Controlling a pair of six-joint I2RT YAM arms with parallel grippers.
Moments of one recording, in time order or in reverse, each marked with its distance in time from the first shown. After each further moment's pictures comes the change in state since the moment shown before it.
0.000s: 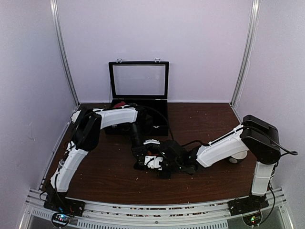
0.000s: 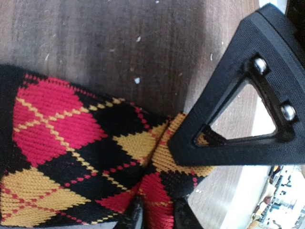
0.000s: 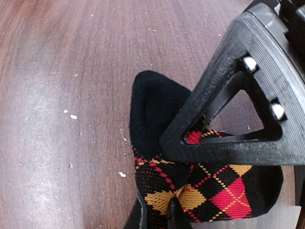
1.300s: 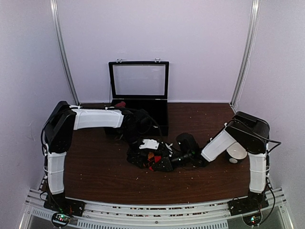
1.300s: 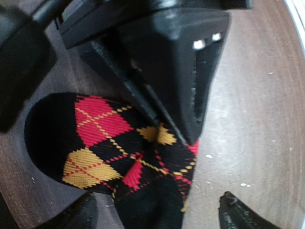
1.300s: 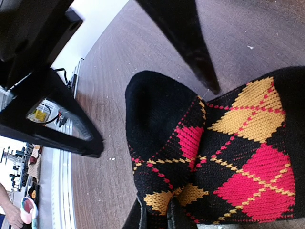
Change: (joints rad) left arm -0.081 -0.428 -0.535 0.588 -0.234 0.174; right arm -0.253 0.146 -0.117 0.418 -0.663 0.924
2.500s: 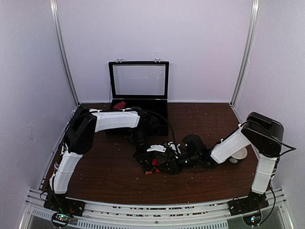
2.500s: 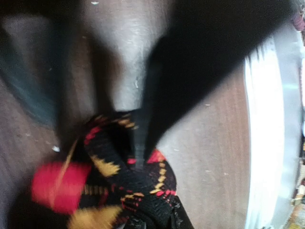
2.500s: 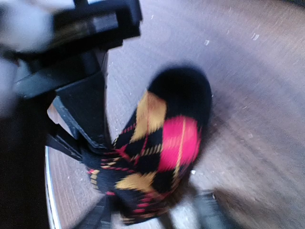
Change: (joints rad) left arm -0.023 0.275 0.339 -0.396 0.206 -0.037; right arm 0.025 -0.181 -0.137 -0.080 0.190 -0.095
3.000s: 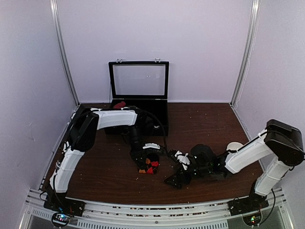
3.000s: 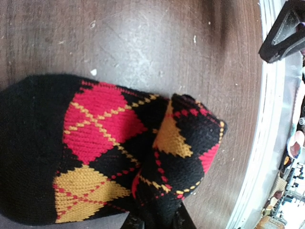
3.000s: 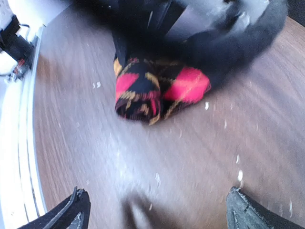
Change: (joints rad) left arm 0.071 0.052 0.028 -0.086 -0.013 -0.133; right arm 0.106 -0.231 -0.203 -0.046 0.206 -0.158
